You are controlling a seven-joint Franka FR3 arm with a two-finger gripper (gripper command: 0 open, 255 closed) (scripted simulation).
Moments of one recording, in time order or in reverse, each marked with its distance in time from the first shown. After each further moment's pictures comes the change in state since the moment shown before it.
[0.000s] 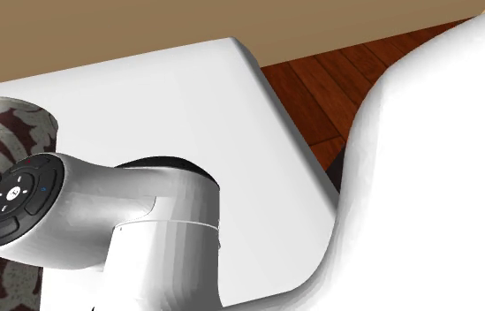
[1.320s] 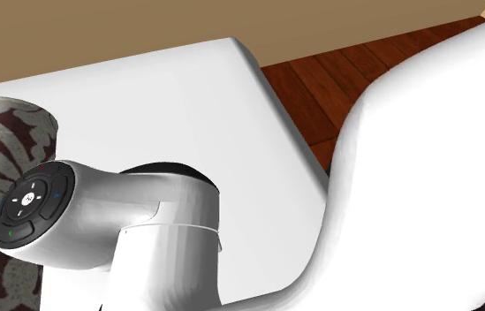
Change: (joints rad) arm -0.003 0.025 0.002 0.008 0.003 0.018 -0.002
